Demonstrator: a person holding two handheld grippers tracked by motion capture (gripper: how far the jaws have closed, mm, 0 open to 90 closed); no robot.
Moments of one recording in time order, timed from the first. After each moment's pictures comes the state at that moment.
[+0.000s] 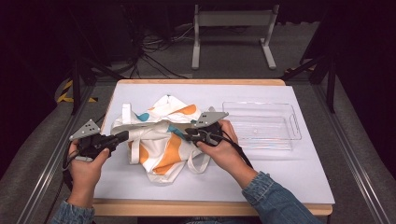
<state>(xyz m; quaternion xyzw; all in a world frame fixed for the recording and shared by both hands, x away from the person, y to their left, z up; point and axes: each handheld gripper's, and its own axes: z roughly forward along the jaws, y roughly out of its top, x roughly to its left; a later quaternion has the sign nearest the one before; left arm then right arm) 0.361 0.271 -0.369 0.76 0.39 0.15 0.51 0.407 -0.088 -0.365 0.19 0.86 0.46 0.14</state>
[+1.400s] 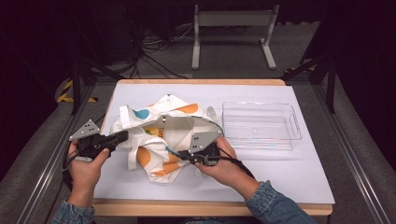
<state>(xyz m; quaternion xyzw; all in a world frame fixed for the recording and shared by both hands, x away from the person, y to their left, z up) 0.362 0.272 -0.370 0.76 0.39 0.15 0.50 0.355 -0.078 -0.370 0.05 0.89 0.44 0.11</state>
